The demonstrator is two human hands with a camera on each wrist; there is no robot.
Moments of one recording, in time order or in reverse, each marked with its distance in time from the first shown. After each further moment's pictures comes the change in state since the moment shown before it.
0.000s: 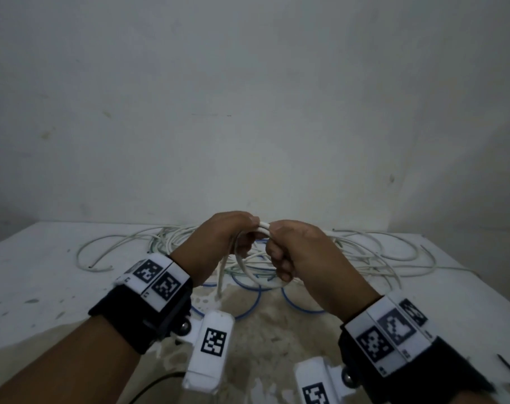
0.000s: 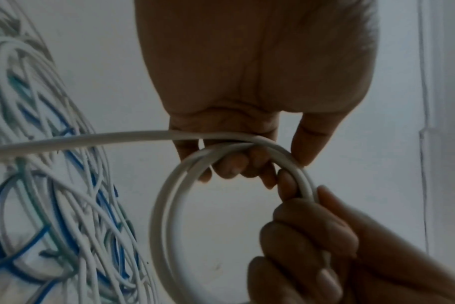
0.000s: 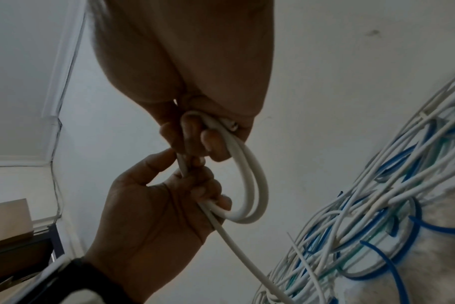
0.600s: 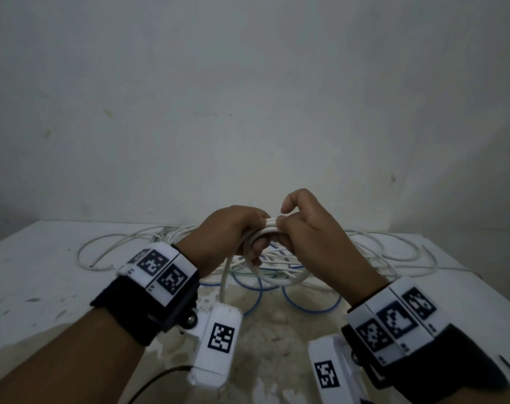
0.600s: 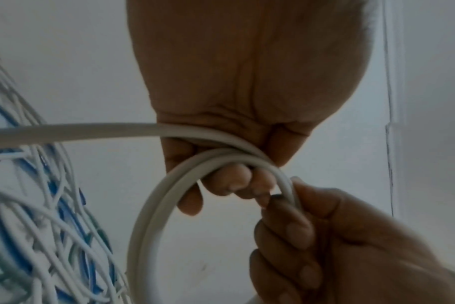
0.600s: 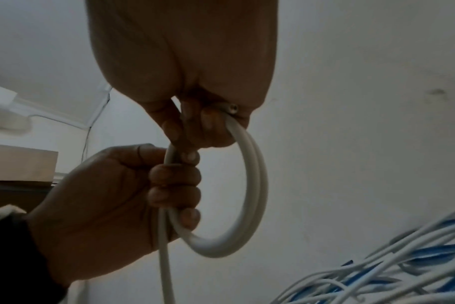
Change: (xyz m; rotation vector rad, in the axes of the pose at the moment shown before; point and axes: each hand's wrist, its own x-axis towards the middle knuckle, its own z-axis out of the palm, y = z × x) left_hand -0.001 0.020 0.007 0.057 -0.126 -0.084; right_hand 0.007 -0.017 -0.005 -0.379 0.168 -0.170
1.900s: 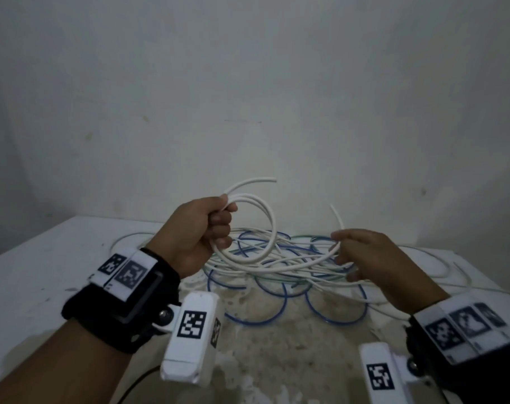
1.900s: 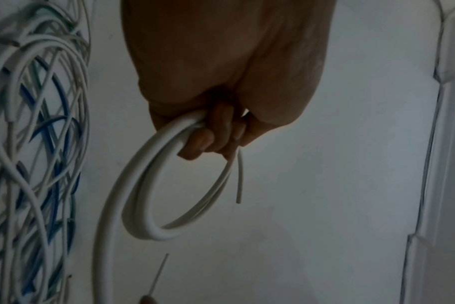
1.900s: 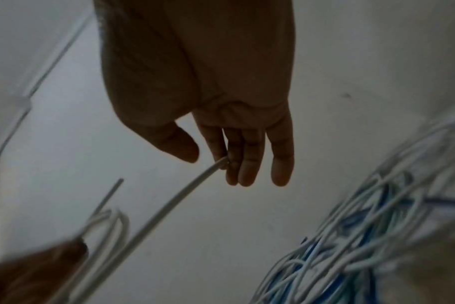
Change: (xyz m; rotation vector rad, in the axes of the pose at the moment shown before) left_hand -0.034 0.007 -0.051 -0.520 0.406 -0.084; right_hand 0.002 0.038 -0.025 -0.068 0.012 0.321
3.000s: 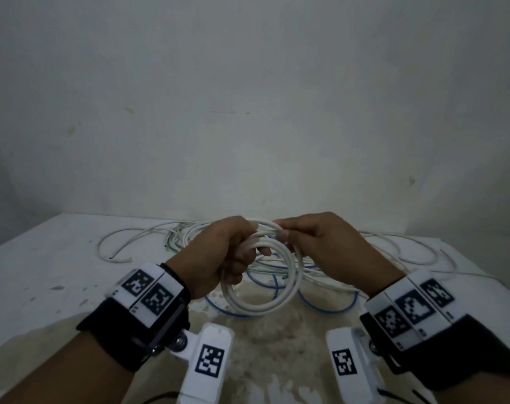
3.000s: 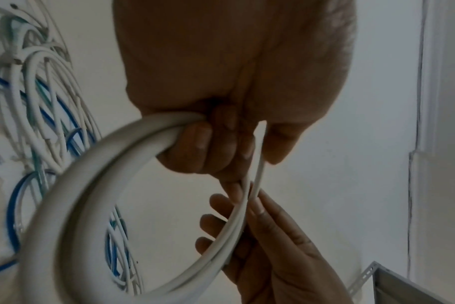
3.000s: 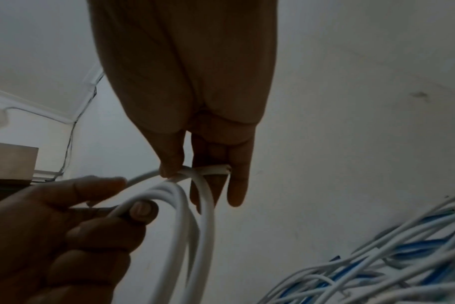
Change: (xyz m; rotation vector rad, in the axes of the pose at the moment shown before) left_hand -0.009 -0.034 0.021 0.351 -0.230 -0.207; right_hand -0.004 -0.026 0.023 -0.151 -0.222 -0.461
